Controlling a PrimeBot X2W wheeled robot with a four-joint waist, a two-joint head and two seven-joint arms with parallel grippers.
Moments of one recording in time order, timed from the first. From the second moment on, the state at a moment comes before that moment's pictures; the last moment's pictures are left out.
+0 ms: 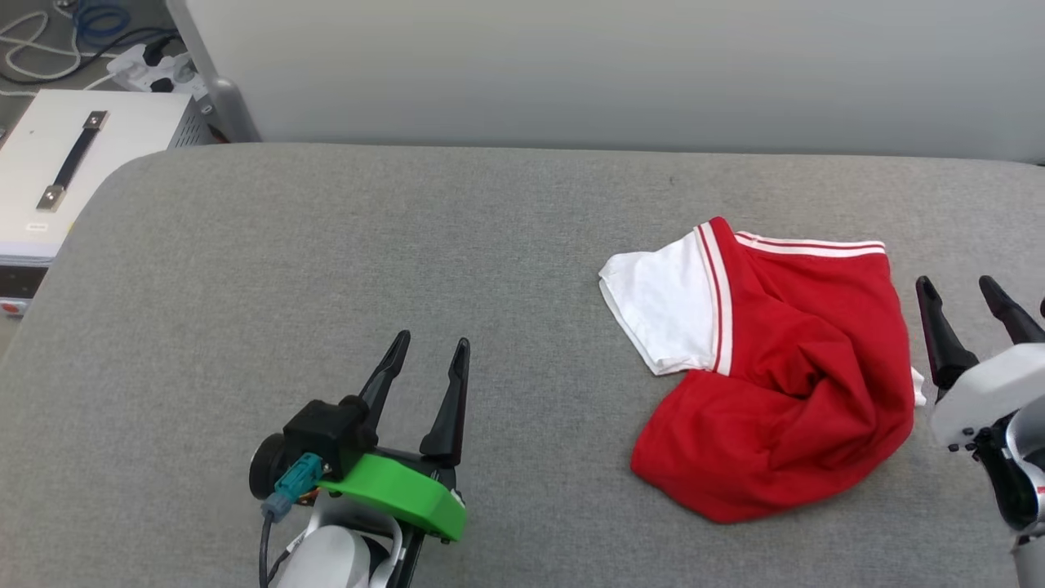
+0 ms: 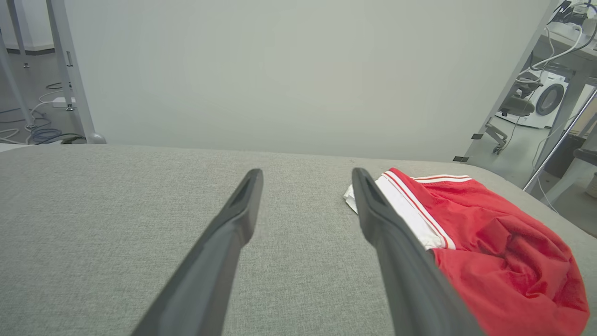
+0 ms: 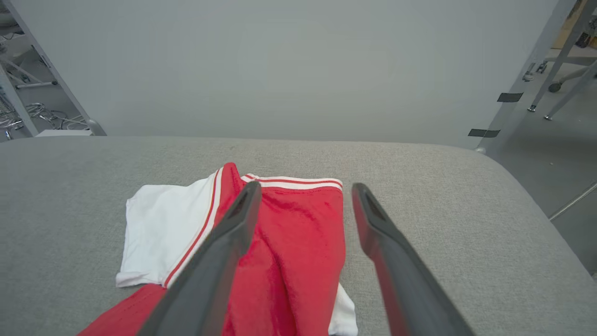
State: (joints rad) left arm -0.12 0.05 -0.23 0.18 -0.27 -0.13 -0.26; right arm -0.25 -0.33 -0.05 0.19 0.34 0.13 0.12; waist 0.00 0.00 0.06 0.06
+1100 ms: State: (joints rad) left arm -0.33 0.13 -0.33 0.20 -0.37 -0.13 -0.12; right arm 0.01 -0.10 -0.05 -0.04 0.29 0.13 -0.23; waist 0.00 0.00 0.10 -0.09
